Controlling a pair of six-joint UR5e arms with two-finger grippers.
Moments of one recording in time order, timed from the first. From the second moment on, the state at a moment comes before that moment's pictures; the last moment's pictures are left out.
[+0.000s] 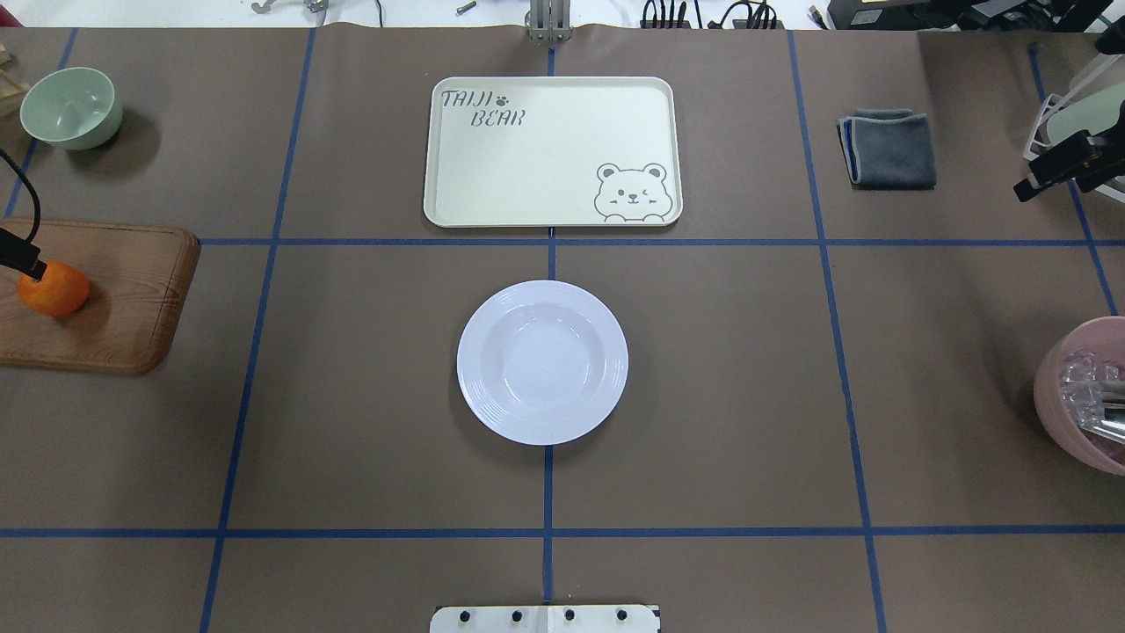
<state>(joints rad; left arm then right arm) -1.17 -1.61 -1.60 -1.87 -2.23 -0.36 1.30 -1.39 1.67 -1.51 2.43 0.22</state>
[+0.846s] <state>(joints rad) -1.15 -1.70 -1.44 -1.98 -2.25 -0.42 1.25 -1.41 1.67 -1.38 2.42 0.22</state>
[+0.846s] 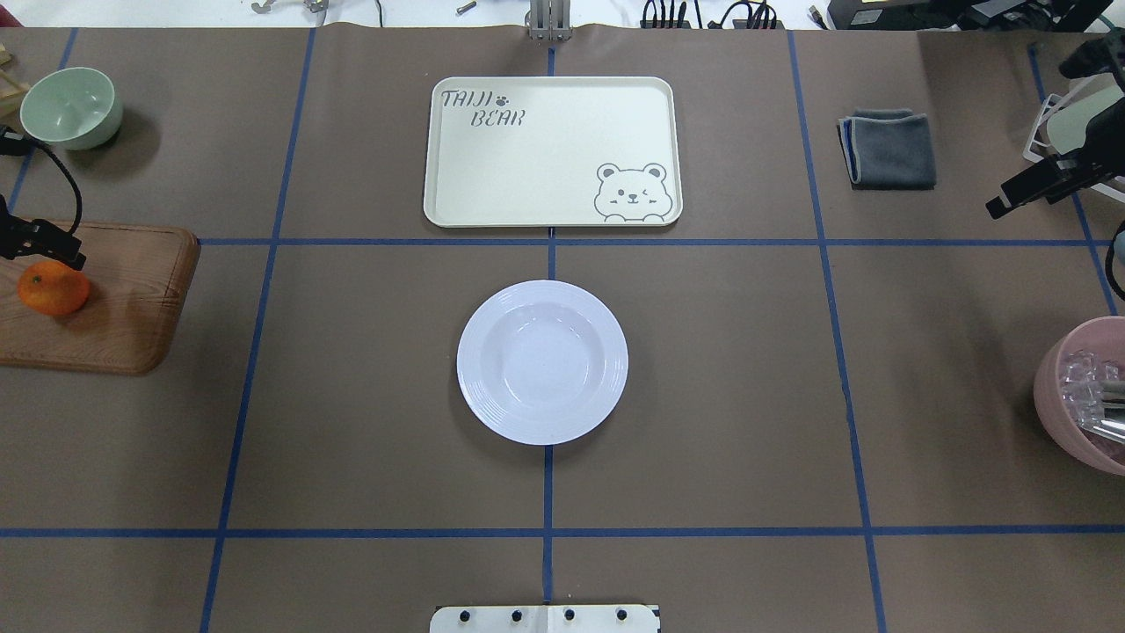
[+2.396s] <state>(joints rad) -1.11 -1.70 -1.42 -1.97 -2.30 -0.45 1.20 -1.40 1.66 -1.38 2.41 0.28</state>
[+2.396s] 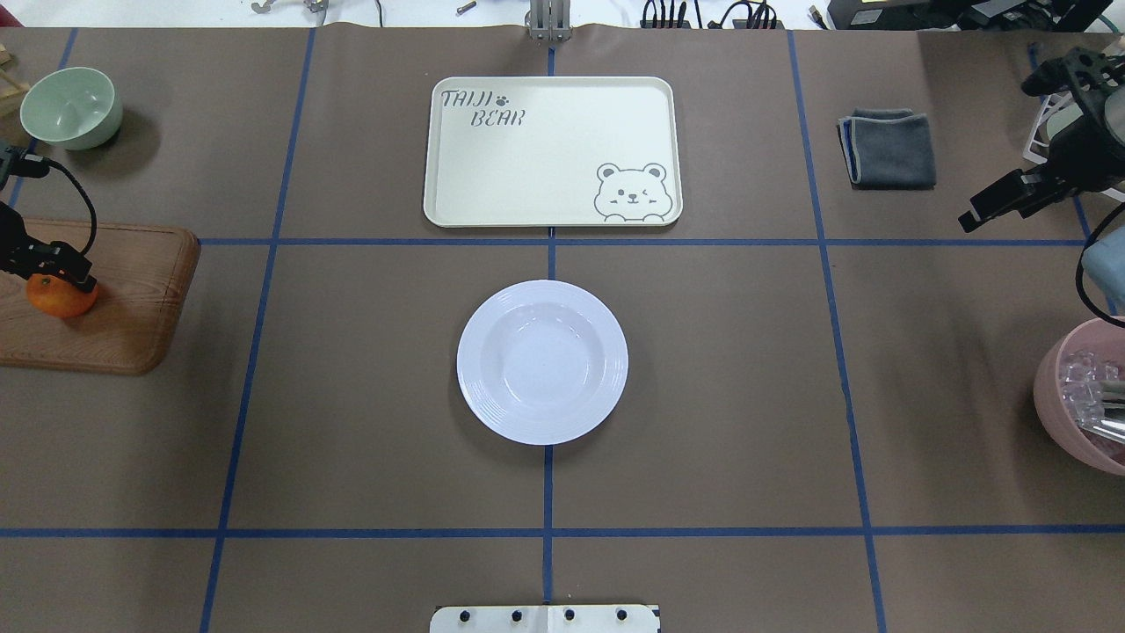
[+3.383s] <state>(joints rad) -0.66 -2.19 -1.61 -1.92 -2.23 -1.53 1.14 -1.38 1.67 -1.38 2.41 0.32</state>
